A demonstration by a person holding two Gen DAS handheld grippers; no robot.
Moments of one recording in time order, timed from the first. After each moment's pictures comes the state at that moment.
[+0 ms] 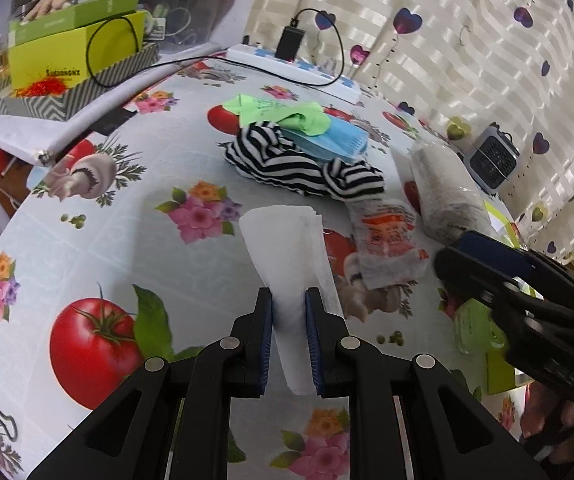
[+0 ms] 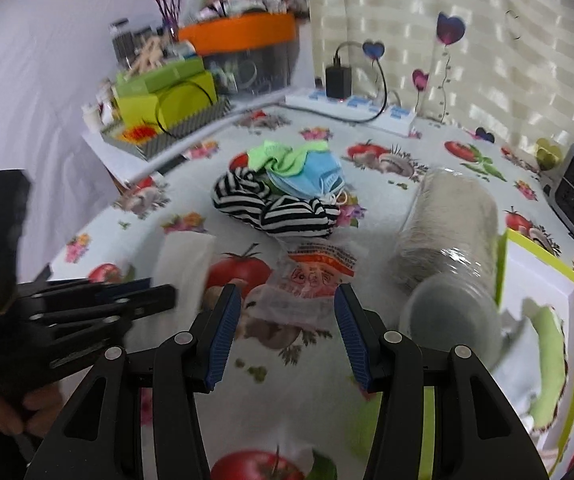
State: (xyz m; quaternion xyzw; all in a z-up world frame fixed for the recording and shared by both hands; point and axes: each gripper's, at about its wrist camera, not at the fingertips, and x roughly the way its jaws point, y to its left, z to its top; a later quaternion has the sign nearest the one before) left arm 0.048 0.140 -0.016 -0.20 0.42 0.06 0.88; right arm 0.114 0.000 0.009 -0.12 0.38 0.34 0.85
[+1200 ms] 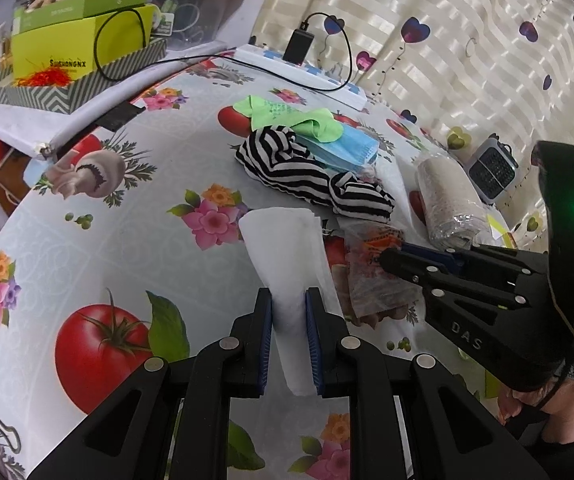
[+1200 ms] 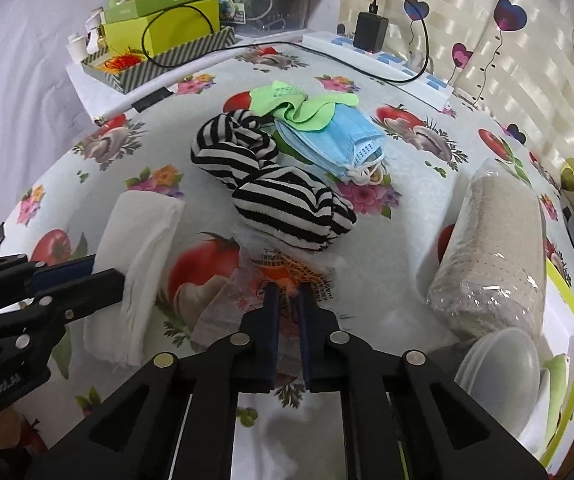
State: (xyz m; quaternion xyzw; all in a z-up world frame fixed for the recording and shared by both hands) left arm 0.046 0.149 -0.018 -0.22 0.42 0.06 0.88; right arm 0.137 0.050 -0.022 -0.22 0.44 0.32 0.81
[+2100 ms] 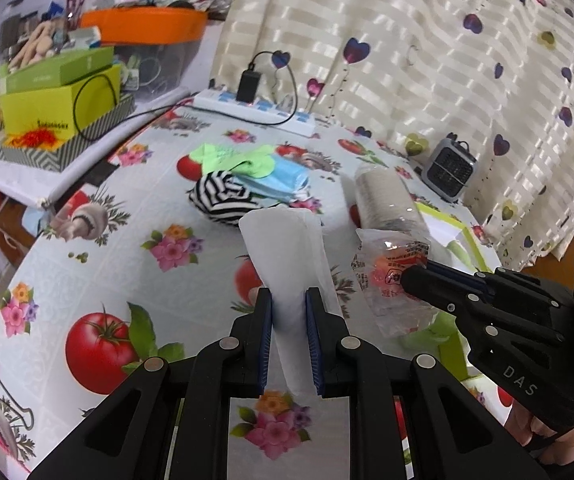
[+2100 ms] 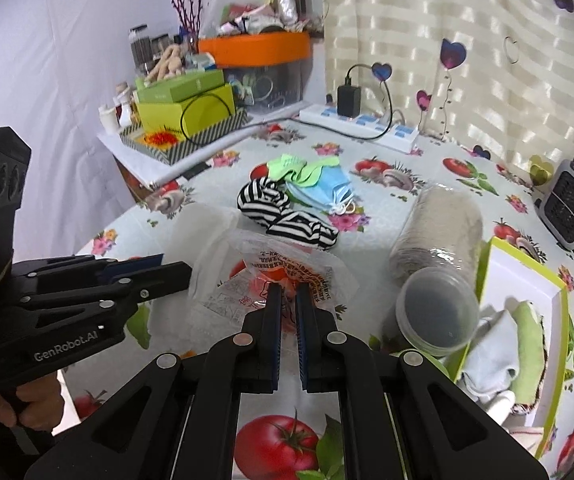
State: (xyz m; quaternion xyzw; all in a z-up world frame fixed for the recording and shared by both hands) left arm 0.018 0.106 0.036 -0.17 0.37 0.03 0.91; right arm 0.072 -0.021 0.041 -0.12 0.35 0.36 0.86
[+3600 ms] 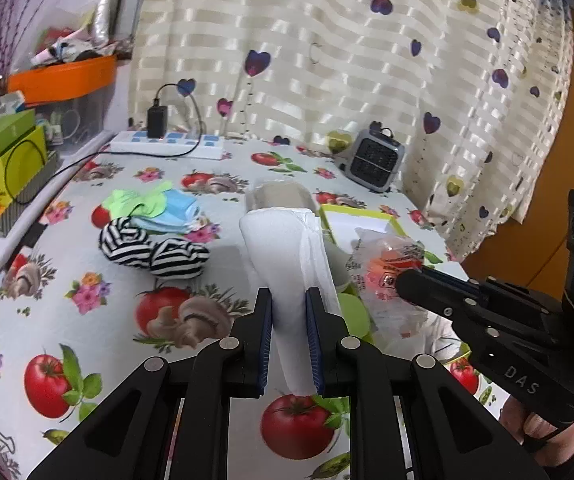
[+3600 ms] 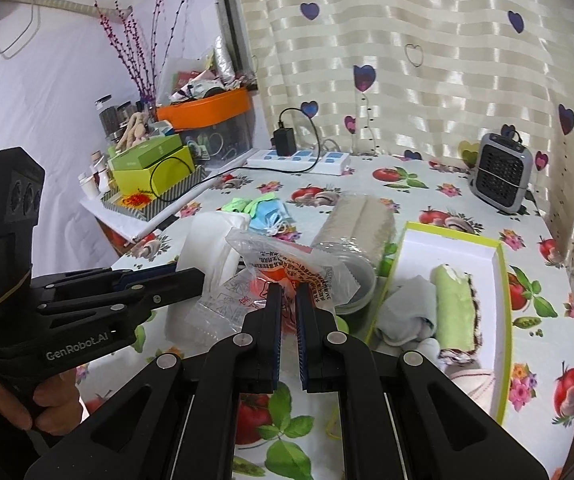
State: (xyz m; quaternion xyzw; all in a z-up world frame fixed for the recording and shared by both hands) left arm 0.027 0.024 0.076 -0.11 0.34 -0.06 0.93; right arm 0.053 -0.119 0.069 -0.02 0.31 0.31 0.90
